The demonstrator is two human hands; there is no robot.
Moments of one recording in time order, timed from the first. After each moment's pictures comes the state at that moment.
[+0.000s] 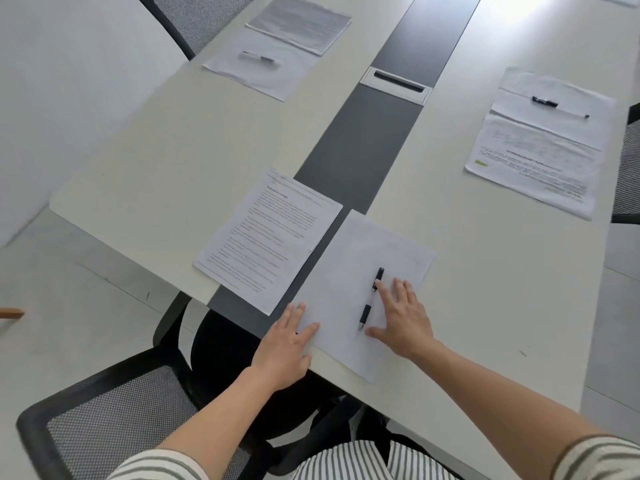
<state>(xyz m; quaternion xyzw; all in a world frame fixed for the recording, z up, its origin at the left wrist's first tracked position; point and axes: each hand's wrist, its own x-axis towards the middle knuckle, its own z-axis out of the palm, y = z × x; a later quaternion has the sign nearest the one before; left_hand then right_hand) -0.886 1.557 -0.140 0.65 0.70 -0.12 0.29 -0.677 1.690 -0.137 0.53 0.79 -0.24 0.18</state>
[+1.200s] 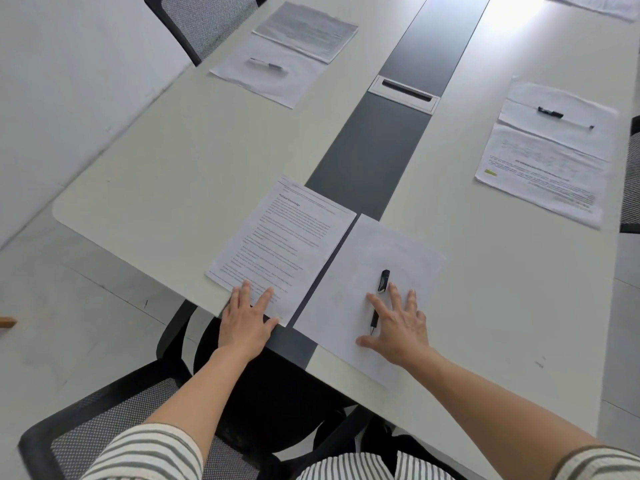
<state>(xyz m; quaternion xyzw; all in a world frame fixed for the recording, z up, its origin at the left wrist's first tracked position) -0.980 1.577 -0.143 0.48 0.83 -0.09 0.26 -0.722 1.682 -0.136 0.54 0.78 -0.22 0.22</state>
